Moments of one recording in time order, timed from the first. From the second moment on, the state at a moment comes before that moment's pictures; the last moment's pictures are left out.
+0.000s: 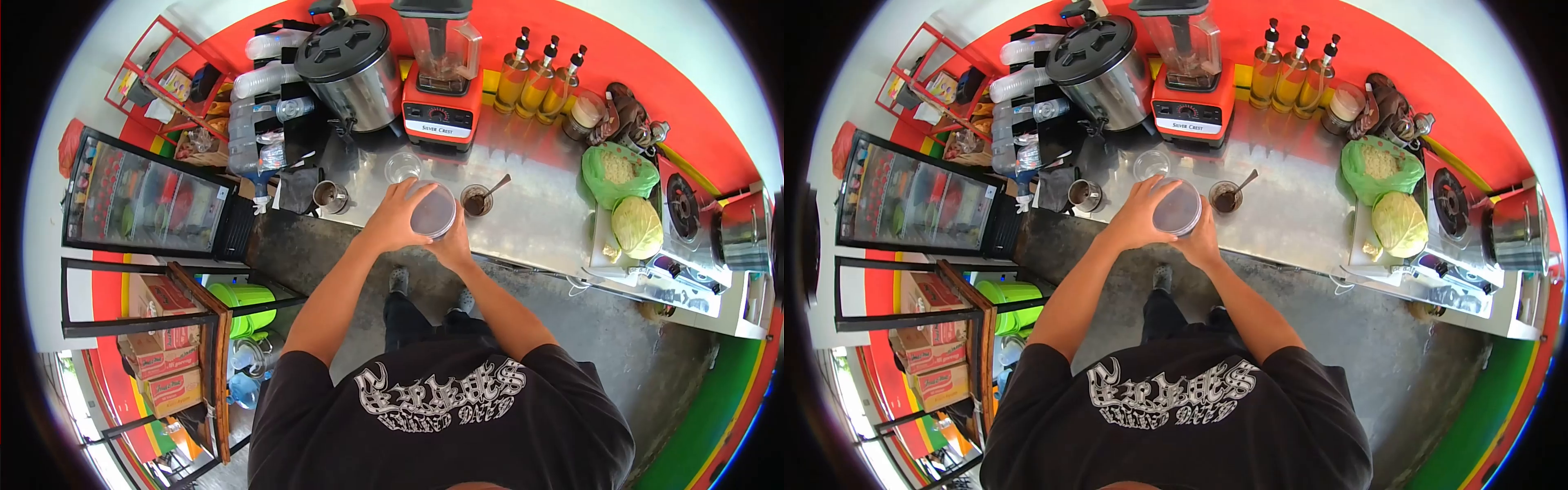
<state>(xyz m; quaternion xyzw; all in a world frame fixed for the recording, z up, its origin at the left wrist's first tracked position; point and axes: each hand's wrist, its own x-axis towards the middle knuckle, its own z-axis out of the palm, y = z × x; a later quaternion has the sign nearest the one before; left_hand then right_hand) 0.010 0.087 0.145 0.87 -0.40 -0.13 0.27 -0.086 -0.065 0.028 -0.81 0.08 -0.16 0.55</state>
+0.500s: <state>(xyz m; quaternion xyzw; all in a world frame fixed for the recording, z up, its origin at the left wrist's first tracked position) 0.093 0.125 0.064 0.84 -0.27 -0.06 0.47 -0.078 -0.052 0.045 -0.80 0.12 -0.16 0.57</state>
